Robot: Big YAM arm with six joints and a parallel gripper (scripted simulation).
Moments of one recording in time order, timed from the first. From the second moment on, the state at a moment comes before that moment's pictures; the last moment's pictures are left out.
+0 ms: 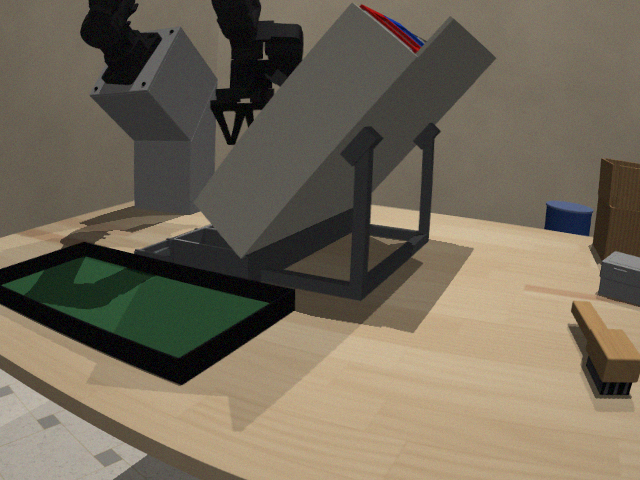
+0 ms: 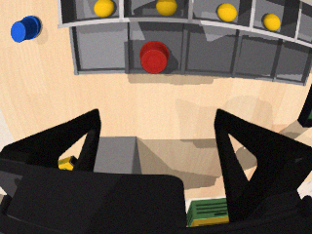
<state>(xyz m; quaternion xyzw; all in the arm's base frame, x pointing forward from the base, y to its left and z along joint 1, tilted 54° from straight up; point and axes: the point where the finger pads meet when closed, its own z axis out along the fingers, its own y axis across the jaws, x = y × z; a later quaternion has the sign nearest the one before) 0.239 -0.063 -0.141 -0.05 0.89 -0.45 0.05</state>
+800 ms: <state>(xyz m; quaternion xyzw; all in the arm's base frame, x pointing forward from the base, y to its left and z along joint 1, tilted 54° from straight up) 0.246 -0.035 -0.158 -0.06 0.89 -0.45 0.03</state>
